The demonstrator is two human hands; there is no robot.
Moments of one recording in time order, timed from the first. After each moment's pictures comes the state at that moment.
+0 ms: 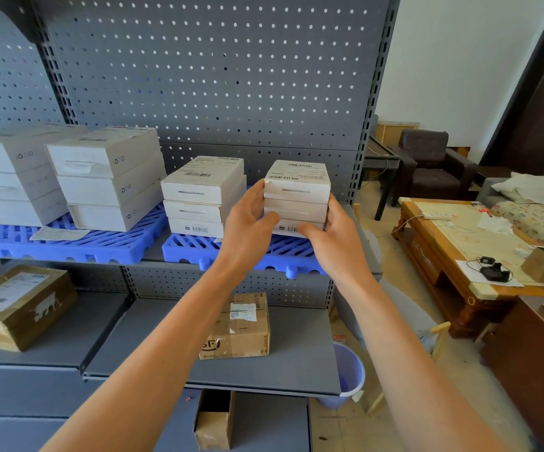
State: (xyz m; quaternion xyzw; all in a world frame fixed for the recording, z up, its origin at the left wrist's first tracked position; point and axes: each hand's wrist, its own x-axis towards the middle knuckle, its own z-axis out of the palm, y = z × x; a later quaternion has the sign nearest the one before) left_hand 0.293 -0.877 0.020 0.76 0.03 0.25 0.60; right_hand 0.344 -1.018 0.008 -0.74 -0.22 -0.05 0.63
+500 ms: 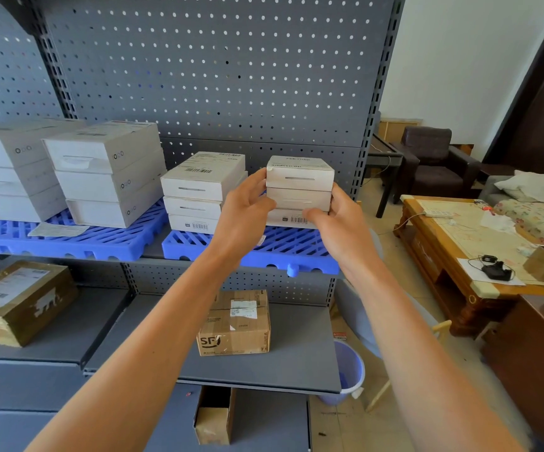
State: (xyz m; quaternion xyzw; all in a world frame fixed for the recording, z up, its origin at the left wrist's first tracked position) left_hand 0.295 -0.868 0.035 0.76 0.02 0.24 0.60; right_hand 0.353 -1.019 0.025 -0.76 -0.21 -0.04 0.62
